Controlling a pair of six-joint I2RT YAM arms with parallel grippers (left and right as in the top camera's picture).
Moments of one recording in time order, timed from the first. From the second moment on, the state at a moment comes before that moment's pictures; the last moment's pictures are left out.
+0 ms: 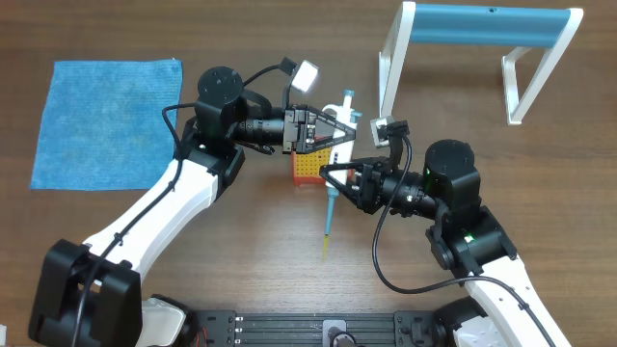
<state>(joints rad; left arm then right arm) -0.38 1.54 0.94 0.54 1.26 -0.98 0.36 0.96 0.66 -0.05 -0.80 0.70</state>
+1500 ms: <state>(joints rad) 0.24 1.55 1.53 -1.31 0.59 -0.36 -0.08 0.96 0.67 -0.51 -0.51 0.29</state>
